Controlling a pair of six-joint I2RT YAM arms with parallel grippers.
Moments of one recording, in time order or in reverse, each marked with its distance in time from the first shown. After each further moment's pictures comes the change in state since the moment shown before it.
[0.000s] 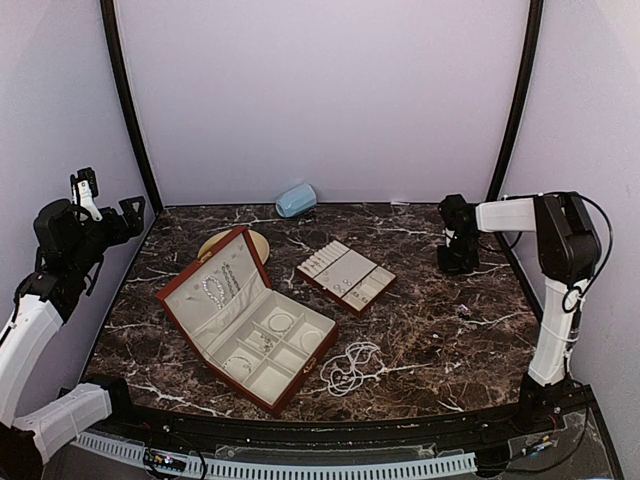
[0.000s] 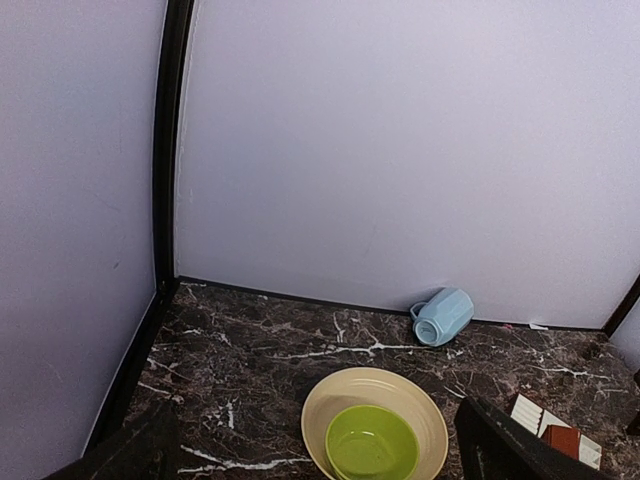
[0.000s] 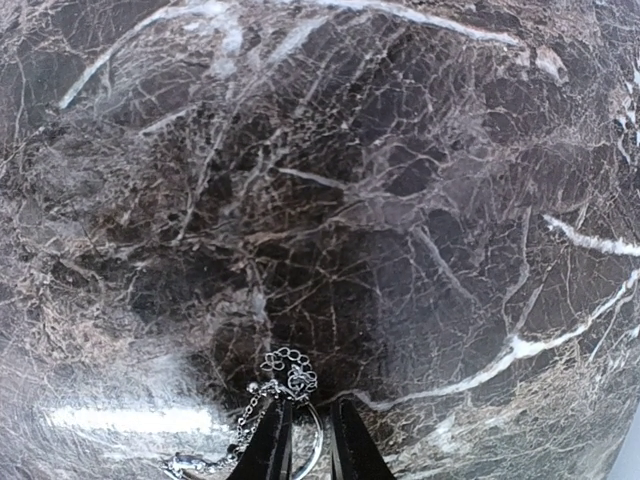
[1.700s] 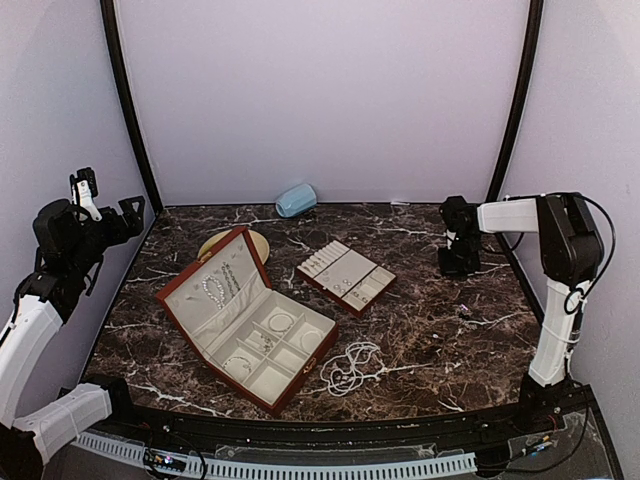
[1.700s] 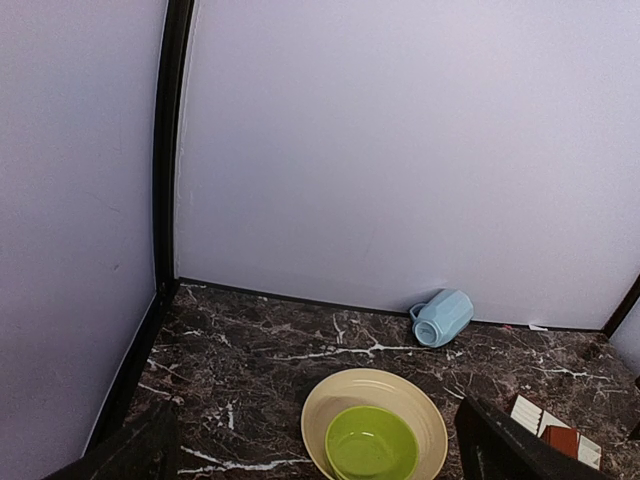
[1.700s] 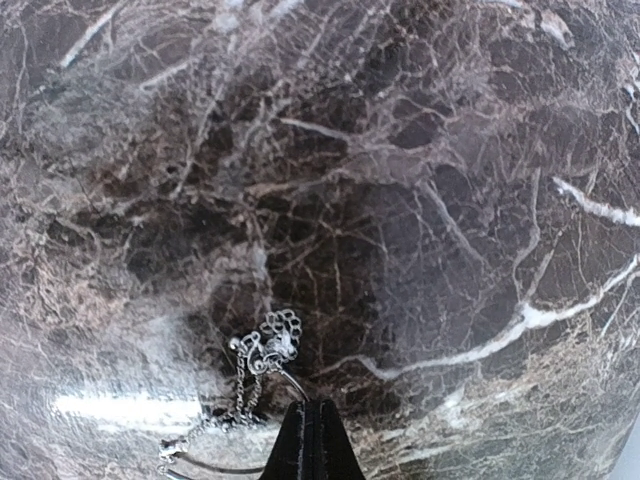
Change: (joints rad) left arm 0.000 -0.004 0.000 0.000 -0.001 0.000; right arm 0.000 -0.024 -0.025 -0.021 -0.024 0.011
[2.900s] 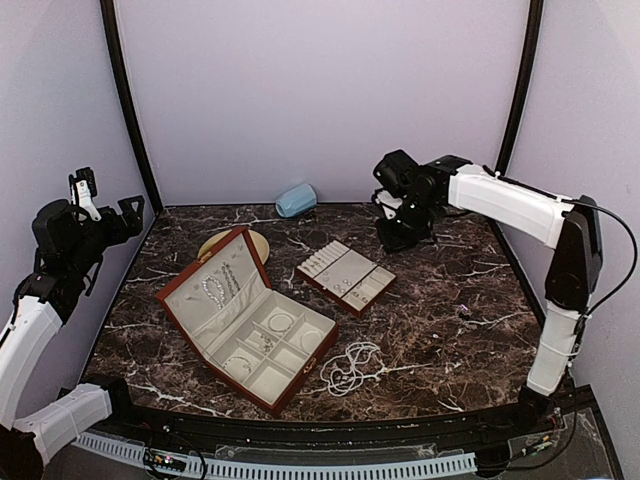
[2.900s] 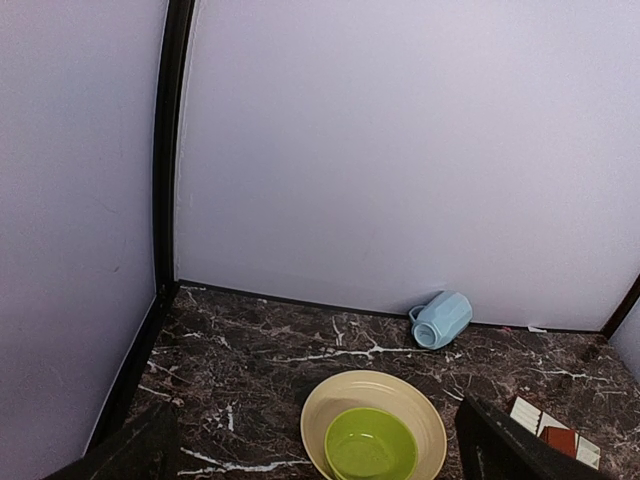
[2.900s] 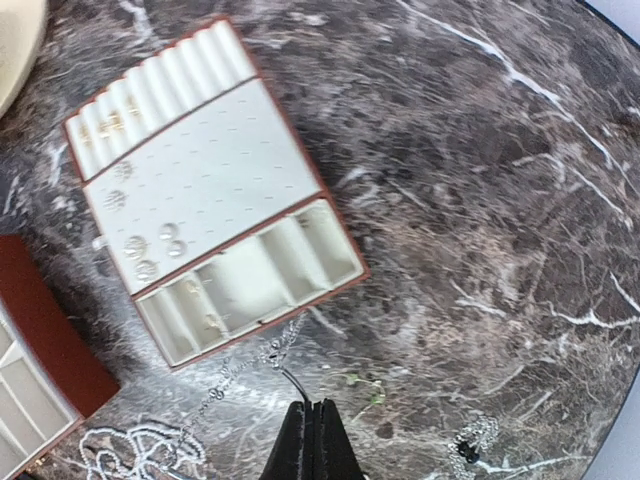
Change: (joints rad) left arm 0.000 -0.007 0.000 0.000 0.001 0.000; right arm 0.413 -0.127 0.367 -0.351 -0.050 0.003
